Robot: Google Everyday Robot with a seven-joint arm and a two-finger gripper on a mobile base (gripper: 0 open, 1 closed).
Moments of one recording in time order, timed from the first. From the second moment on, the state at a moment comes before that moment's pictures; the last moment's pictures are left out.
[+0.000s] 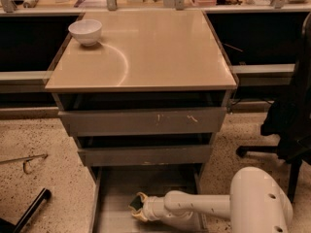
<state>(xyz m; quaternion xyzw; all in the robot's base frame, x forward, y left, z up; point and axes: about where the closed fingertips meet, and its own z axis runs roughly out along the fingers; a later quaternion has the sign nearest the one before) 0.487 0.093 0.187 -0.55 0.71 0.27 0.33</state>
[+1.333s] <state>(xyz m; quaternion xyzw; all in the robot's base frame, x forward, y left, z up) 0.496 0.075 0.117 -0.49 0.74 0.33 0.33</state>
